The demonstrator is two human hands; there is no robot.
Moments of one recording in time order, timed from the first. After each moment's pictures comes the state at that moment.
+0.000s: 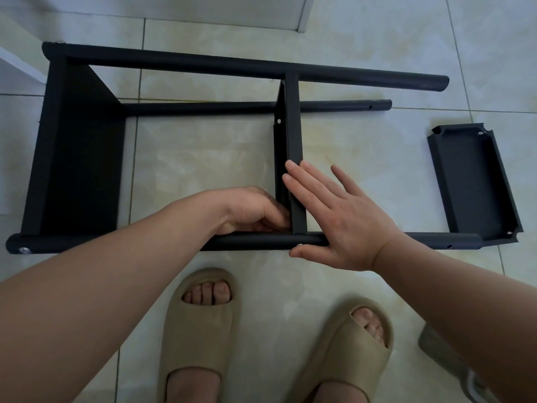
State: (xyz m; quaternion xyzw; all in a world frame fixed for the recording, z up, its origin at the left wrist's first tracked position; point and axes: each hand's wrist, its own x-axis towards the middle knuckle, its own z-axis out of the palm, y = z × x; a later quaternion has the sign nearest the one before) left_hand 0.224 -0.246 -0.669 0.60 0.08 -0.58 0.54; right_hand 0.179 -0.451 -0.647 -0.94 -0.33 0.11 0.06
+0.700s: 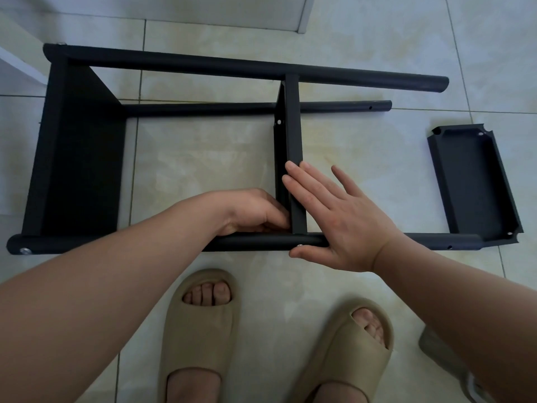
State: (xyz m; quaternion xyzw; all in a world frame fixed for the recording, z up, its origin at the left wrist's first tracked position) left_hand 0.223 -0.247 -0.670 0.64 0.05 -0.57 0.51; right_hand 0.179 -0.451 -0.645 -0.94 -0.33 0.11 0.05
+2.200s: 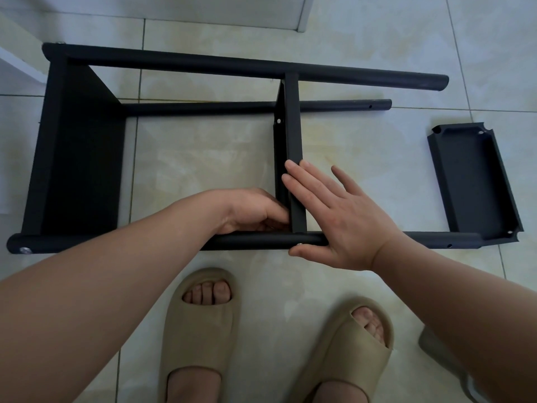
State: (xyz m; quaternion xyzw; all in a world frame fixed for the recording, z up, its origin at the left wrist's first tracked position) left_hand 0.224 -0.248 -0.669 0.61 0.06 -0.60 0.52; right_hand 0.178 -0.450 -0.645 -0.94 -0.32 0.11 0.06
